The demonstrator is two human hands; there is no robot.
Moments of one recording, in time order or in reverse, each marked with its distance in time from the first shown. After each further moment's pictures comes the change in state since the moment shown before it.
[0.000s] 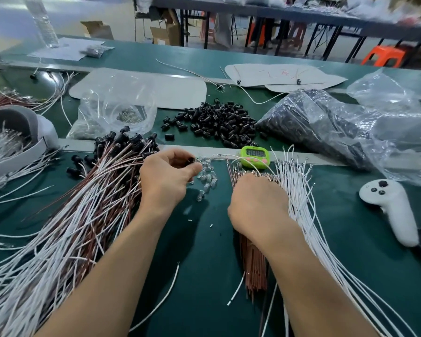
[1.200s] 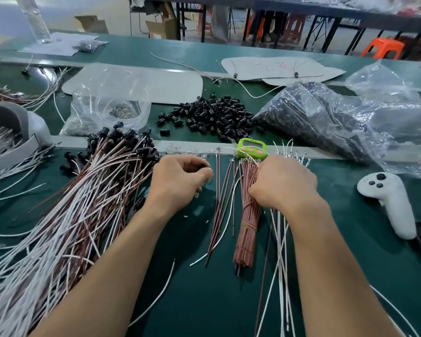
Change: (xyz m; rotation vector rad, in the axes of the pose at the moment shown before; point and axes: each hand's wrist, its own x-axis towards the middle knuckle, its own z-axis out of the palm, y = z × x) left_hand -0.016 0.004 0.008 0.165 -0.250 0.052; right_hand 0.020 0.038 -0.027 0.036 0.025 0.078
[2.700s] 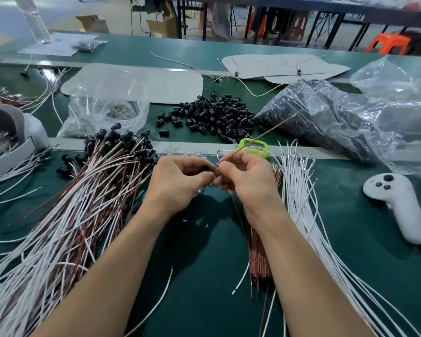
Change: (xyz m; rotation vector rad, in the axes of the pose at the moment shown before) left_hand 0.001 0.002 0.000 -0.116 -0.089 0.037; right_hand 0.010 -0.031 0.055 1.501 -0.067 -0.129
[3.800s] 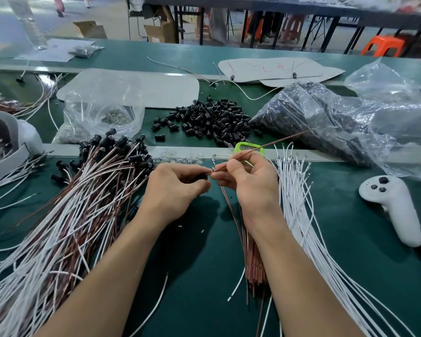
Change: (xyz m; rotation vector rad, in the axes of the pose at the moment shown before) left_hand -0.002 0.001 0.001 0.117 0.024 0.005; right_hand -0.005 -0.003 -0.002 0.158 0.093 -0.072
